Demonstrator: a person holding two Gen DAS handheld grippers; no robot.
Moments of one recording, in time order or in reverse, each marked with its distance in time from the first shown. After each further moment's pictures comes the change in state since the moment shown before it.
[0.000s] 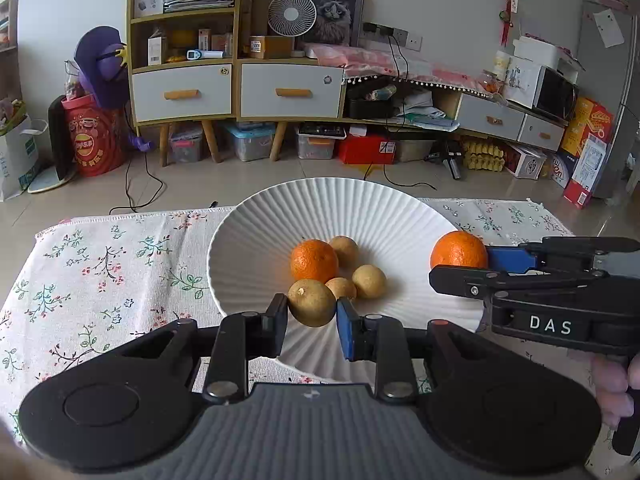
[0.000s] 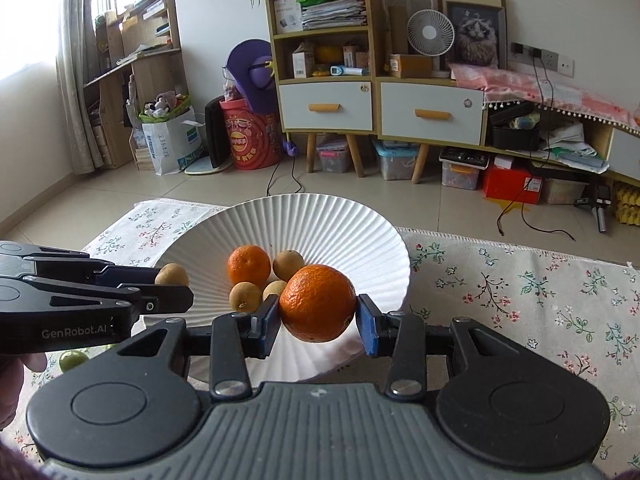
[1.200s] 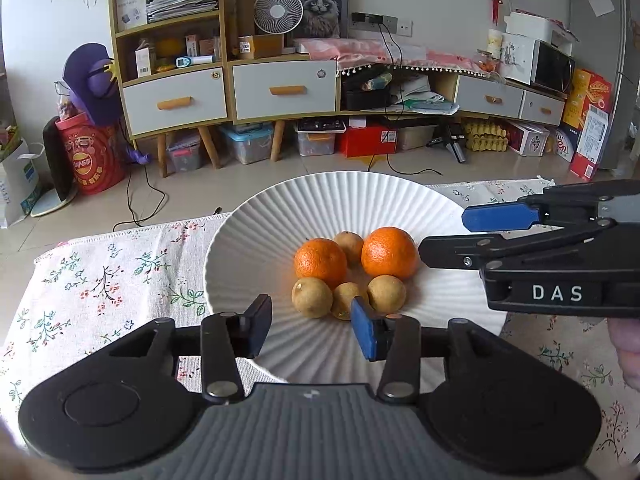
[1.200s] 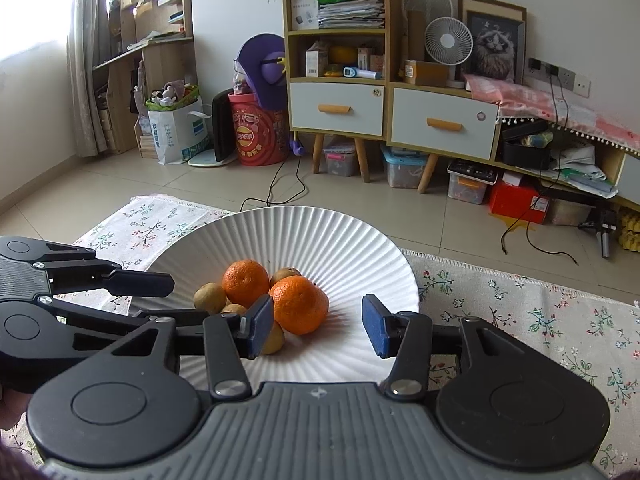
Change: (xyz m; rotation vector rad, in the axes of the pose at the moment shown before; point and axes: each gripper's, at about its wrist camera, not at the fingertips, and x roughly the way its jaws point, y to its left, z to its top) left arm 0.003 -0.003 0.007 0.086 0.013 0.031; right arm 0.000 0.003 0.016 -0.071 0.009 -0.001
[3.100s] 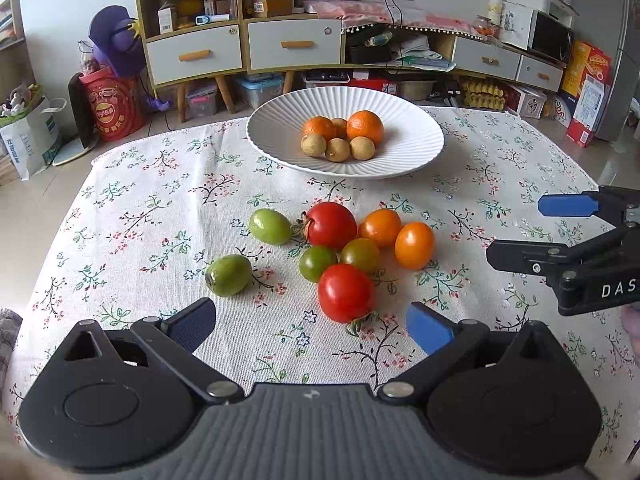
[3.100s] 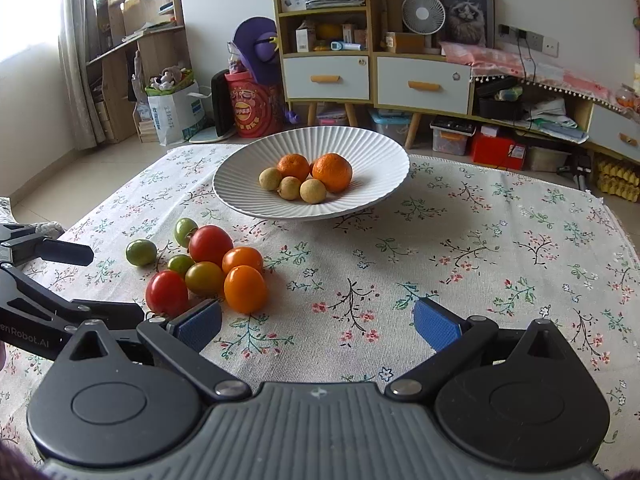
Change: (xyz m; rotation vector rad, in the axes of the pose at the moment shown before) left arm -0.086 -0.002 -0.082 -0.016 0.126 0.017; right arm -0.077 0.035 -0.079 0.075 0.060 -0.029
